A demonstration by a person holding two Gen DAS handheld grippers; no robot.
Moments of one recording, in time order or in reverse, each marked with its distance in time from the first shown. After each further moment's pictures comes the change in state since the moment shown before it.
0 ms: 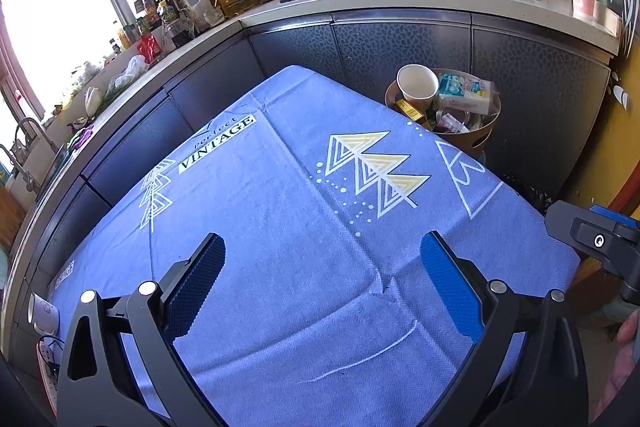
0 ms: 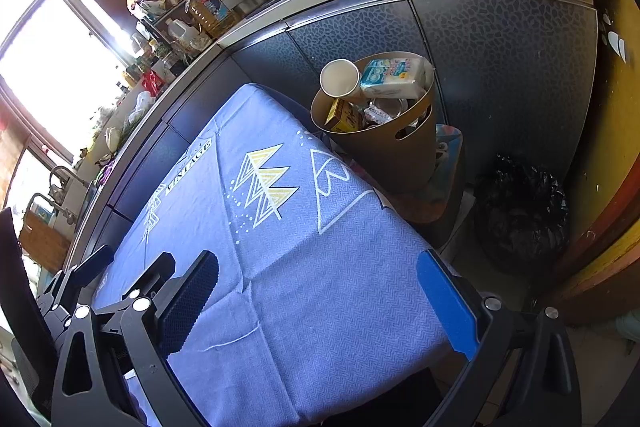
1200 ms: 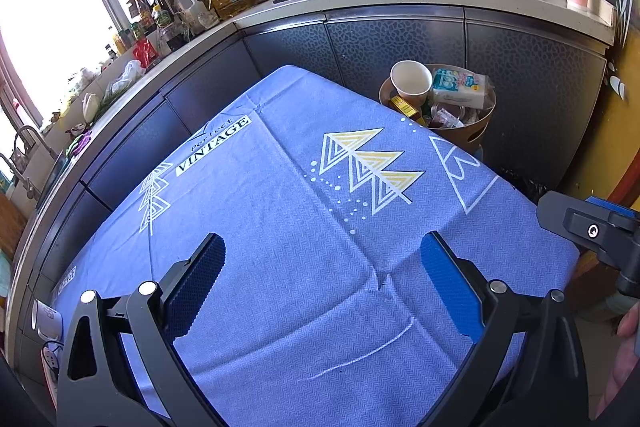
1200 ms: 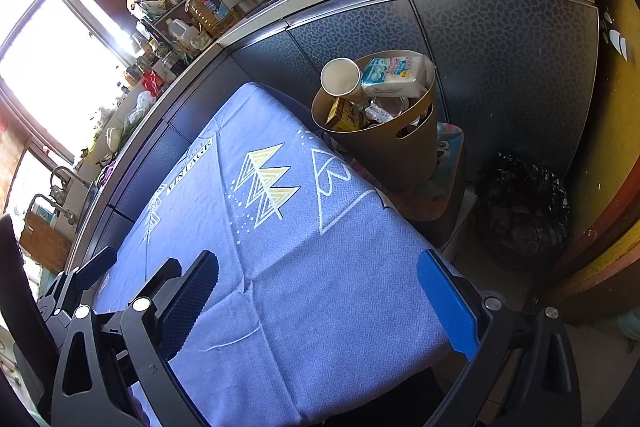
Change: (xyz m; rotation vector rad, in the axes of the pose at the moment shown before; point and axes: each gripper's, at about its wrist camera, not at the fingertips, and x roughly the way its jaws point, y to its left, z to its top) left arm 0.001 -0.006 -0.001 0.028 0.003 -0.001; right arm 0.001 -0.001 -0.002 0.007 0.007 0.004
